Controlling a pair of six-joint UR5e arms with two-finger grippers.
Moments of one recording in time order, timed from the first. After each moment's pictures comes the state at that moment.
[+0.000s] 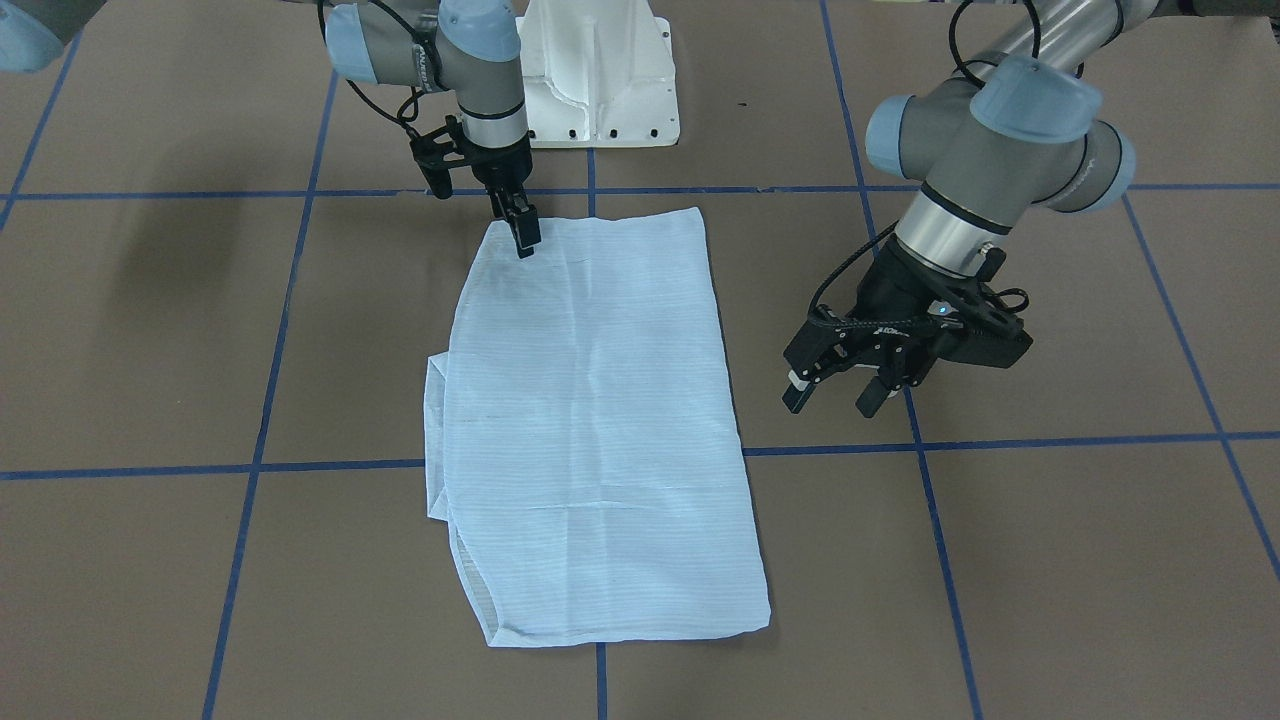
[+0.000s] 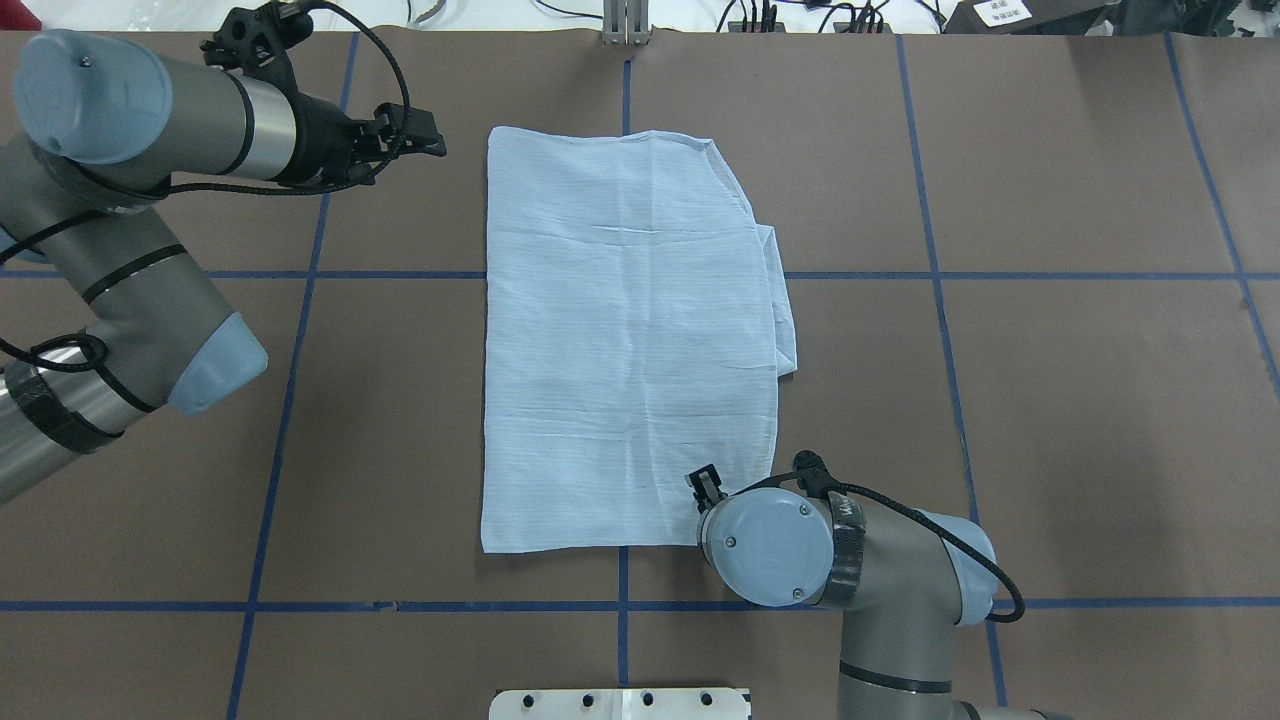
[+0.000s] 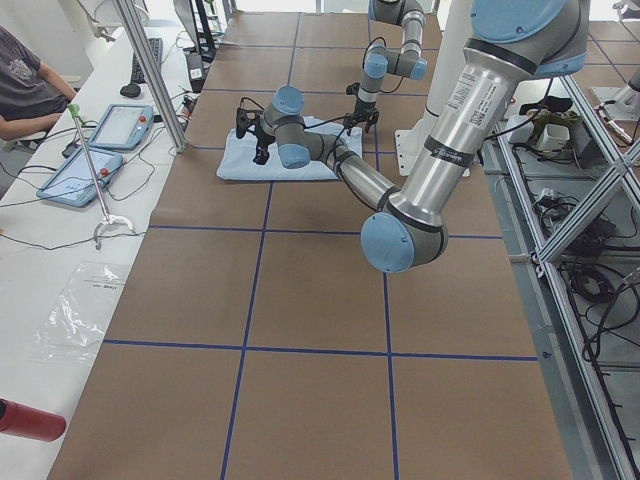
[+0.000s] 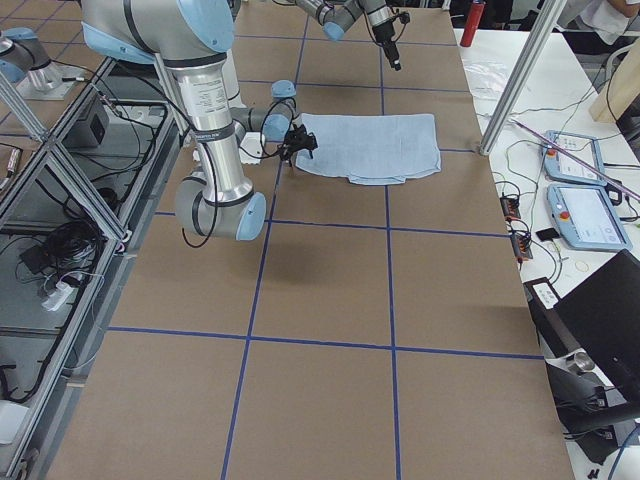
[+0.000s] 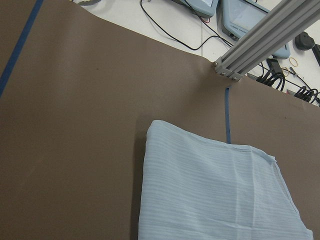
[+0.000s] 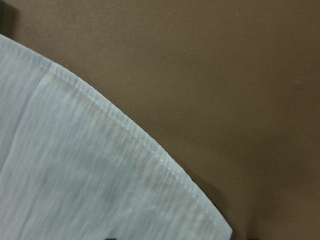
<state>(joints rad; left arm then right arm) -0.85 -2.05 -1.64 -2.24 -1.88 -1.36 0.21 -1.11 1.82 -1.50 1.57 2.55</state>
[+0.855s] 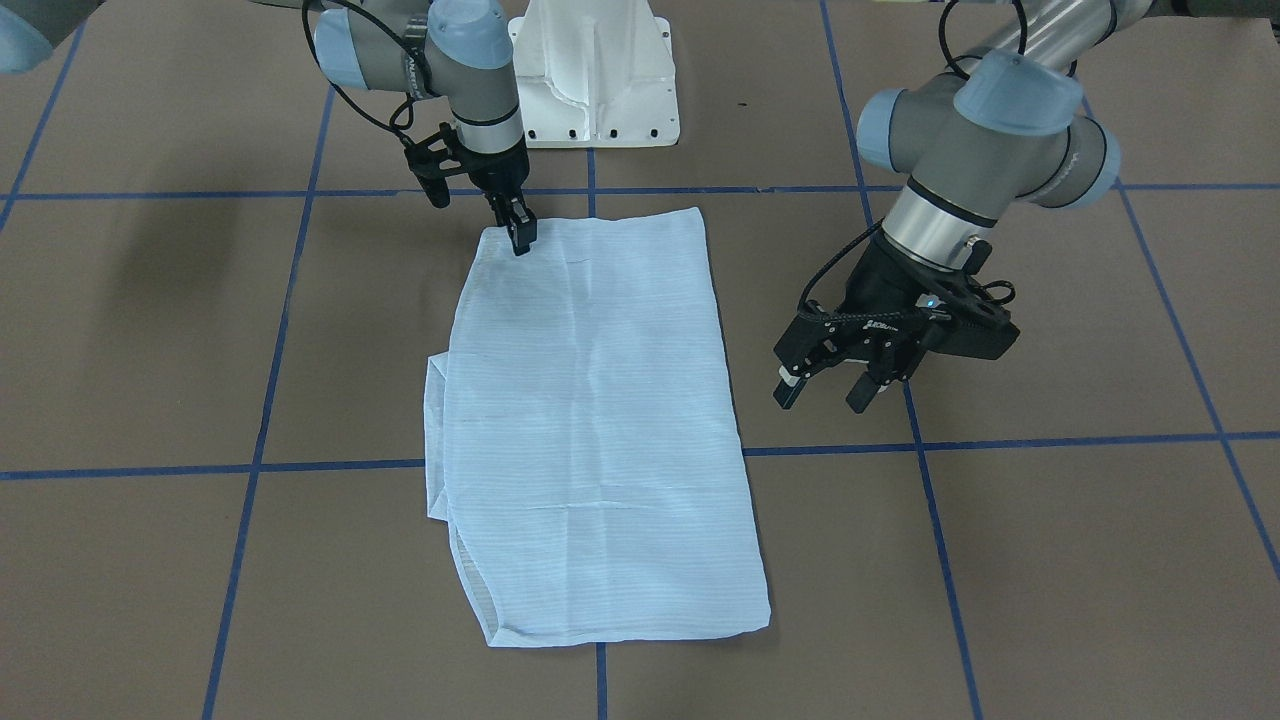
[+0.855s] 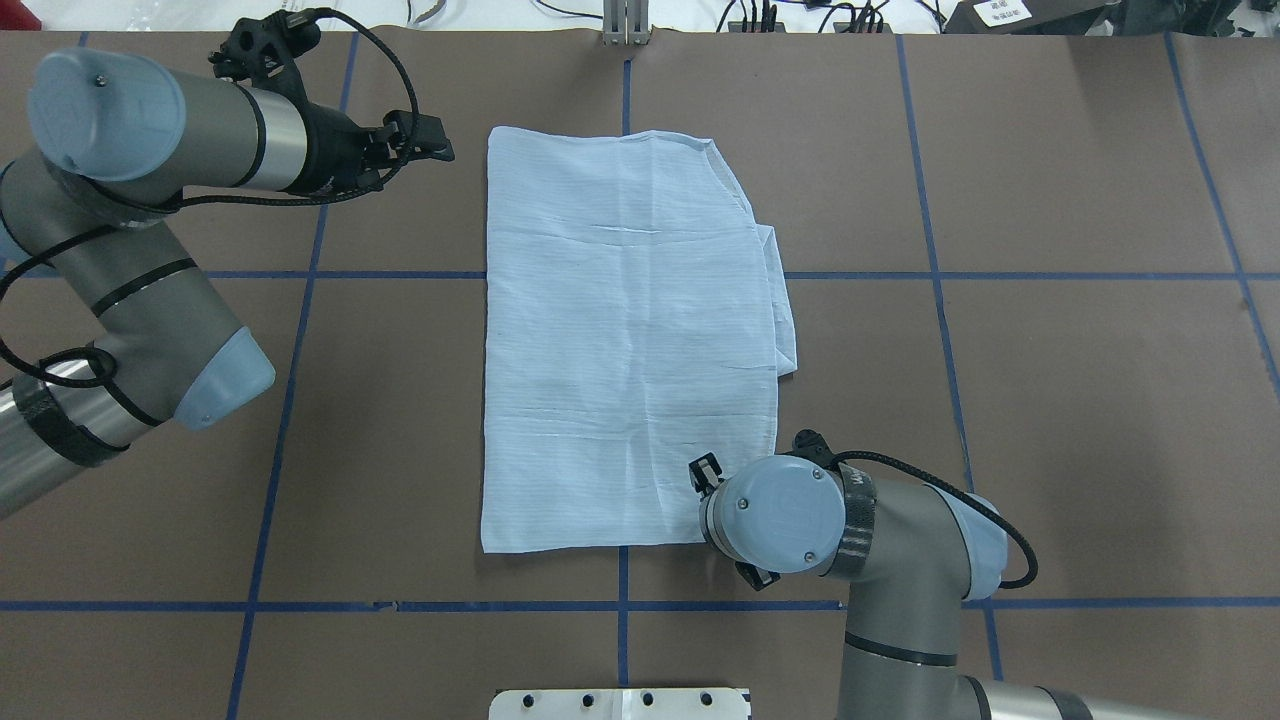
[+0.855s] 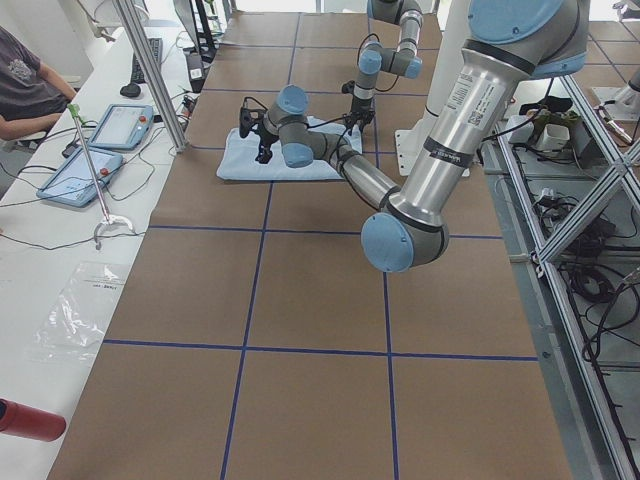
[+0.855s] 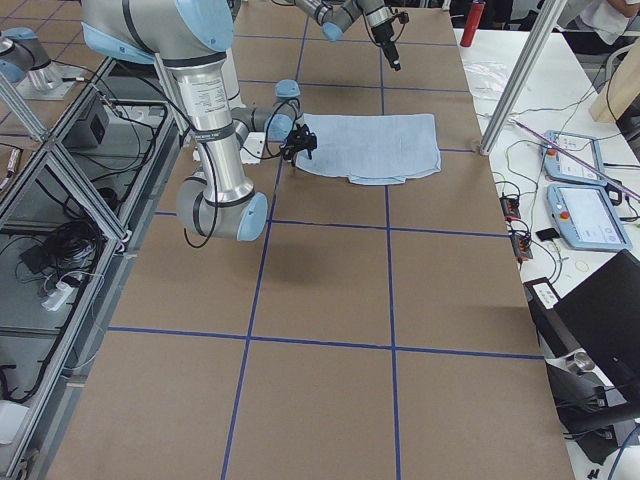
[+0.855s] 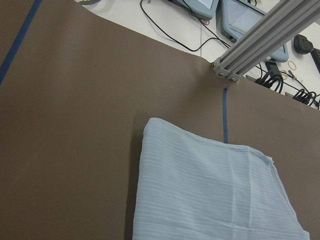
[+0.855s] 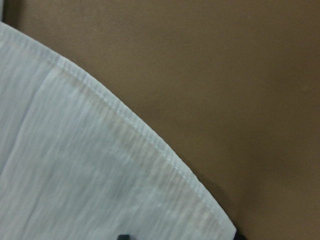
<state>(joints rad) -0.83 -2.05 -1.66 -2.24 -1.85 -1.38 0.25 -1.11 1.83 -1.49 1.64 2.49</state>
